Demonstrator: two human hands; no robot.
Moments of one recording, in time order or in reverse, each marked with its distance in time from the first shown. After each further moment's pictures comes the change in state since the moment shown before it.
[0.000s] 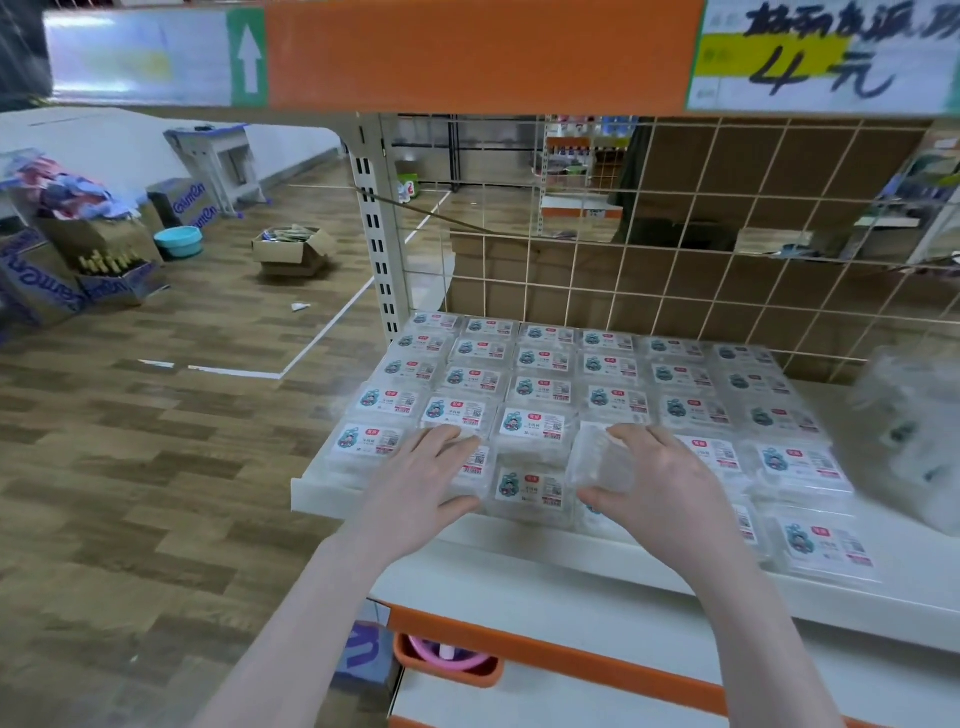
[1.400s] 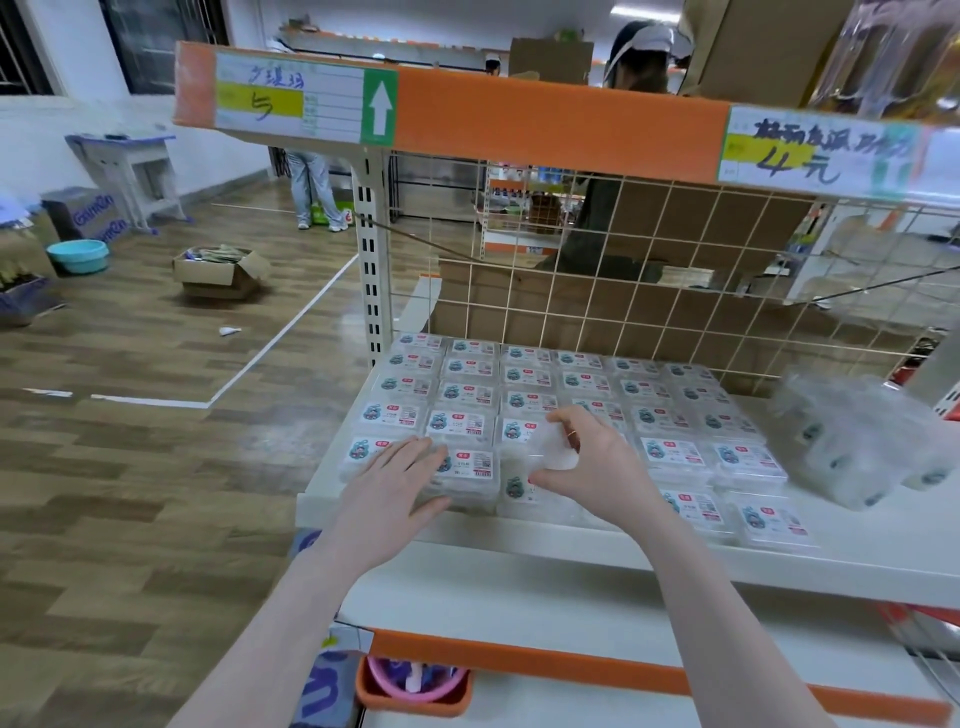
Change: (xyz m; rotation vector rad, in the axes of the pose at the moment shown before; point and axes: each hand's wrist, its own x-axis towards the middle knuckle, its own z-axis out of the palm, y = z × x) left_hand -0.020 -0.048 0.008 0.054 0.185 0.079; right_hand 0.011 -0.047 0.015 0.271 -0.032 0.037
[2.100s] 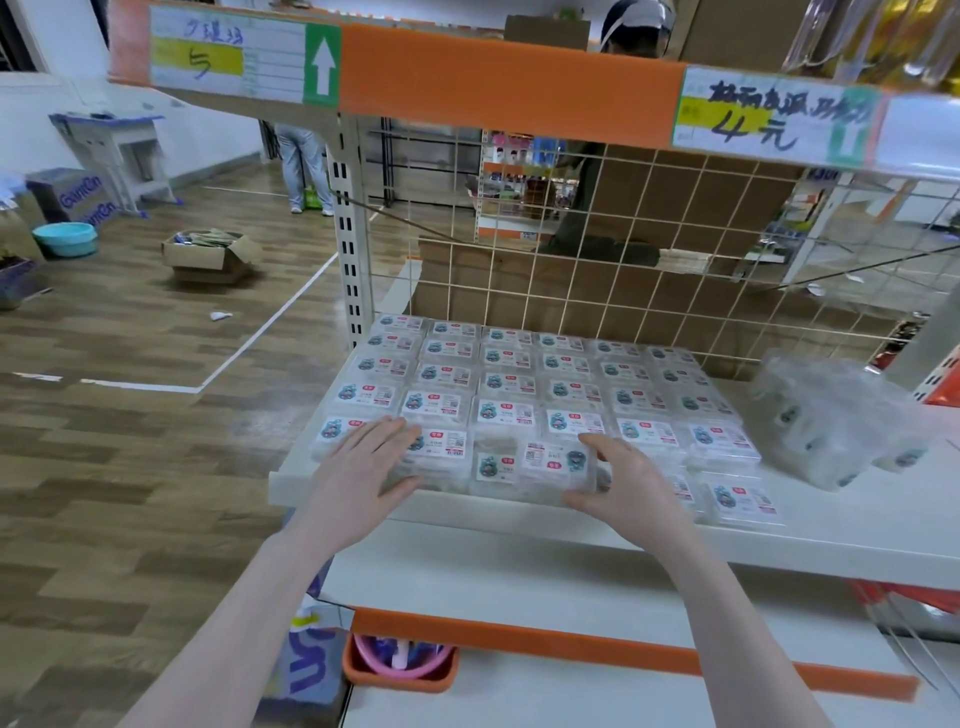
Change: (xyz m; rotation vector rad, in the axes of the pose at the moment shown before) left_hand -0.006 0.002 0.009 -0.125 -0.037 -0.082; right_hand -0.027 0.067 -0.006 -0.060 -0.032 0.100
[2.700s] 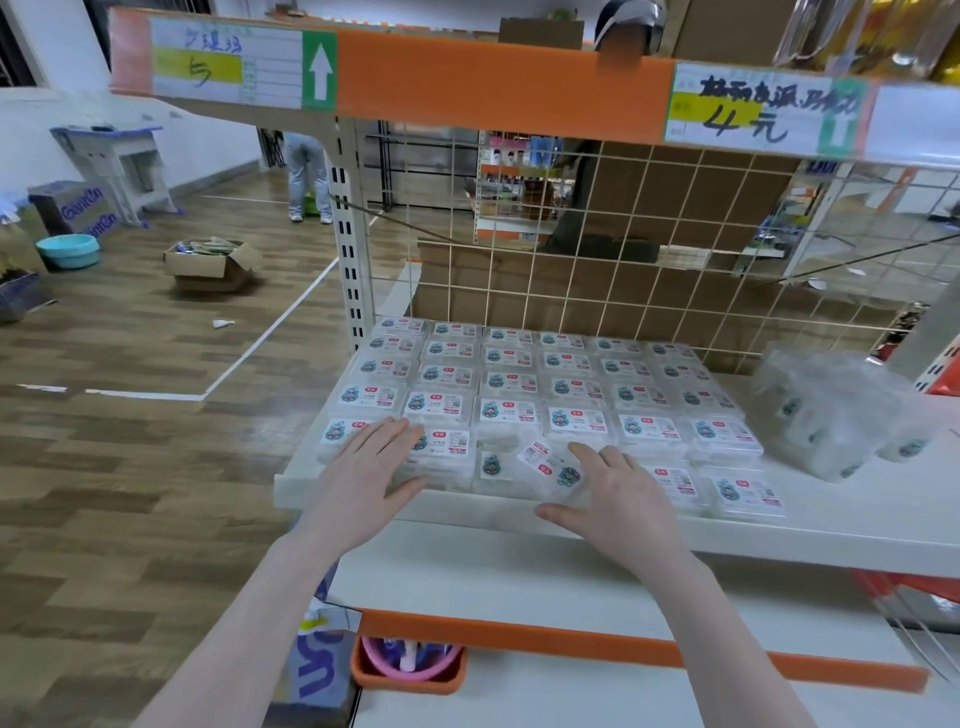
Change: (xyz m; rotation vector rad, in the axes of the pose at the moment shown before) left_hand -0.001 -0.001 0.004 0.013 0.003 0.000; right_hand -0.016 -0.022 0.012 -0.397 -0.009 -0.012
